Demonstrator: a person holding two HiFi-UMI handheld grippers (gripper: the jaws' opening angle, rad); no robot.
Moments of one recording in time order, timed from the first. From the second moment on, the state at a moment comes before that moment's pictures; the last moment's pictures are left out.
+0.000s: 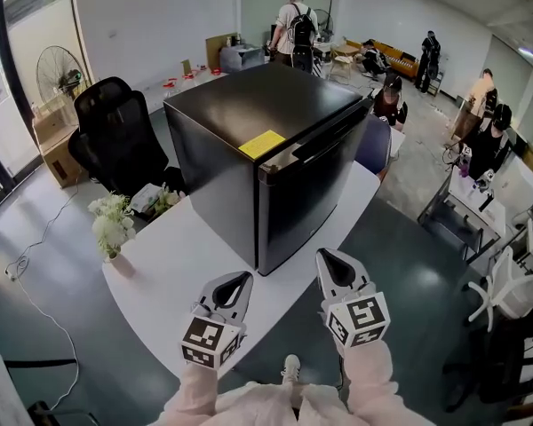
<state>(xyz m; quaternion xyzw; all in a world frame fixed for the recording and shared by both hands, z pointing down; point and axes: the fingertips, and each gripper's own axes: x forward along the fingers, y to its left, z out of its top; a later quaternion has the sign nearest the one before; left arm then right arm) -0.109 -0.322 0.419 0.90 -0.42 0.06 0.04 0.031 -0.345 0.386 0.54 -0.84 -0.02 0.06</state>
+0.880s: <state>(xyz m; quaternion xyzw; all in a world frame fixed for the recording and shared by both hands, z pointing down) -0.106 -0.388 0.359 0.88 -0.48 0.00 0.03 0.015 -0.429 0.280 0.37 -0.88 -0.25 0.16</state>
